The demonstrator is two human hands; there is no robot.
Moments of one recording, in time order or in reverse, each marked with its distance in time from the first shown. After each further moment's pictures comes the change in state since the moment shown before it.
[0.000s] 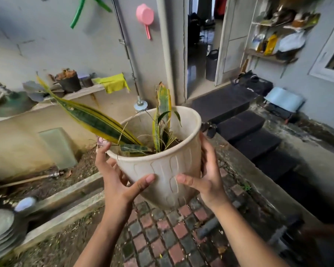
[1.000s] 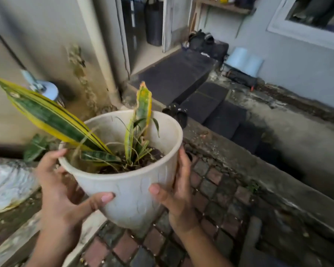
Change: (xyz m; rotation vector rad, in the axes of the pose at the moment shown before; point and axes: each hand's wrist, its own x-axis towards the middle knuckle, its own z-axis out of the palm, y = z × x) left_hand 0.413 -0.607 0.042 -0.188 -0.428 -0.026; right_hand 0.312 0.552 -0.057 0.007 0.506 0.104
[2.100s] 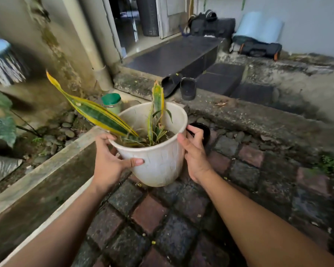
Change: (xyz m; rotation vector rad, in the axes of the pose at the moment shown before) left_hand 0.002 -0.461 0.060 0.113 -0.053 0.075; right_hand 0.118 0.405 -0.226 0.065 0.024 0.010
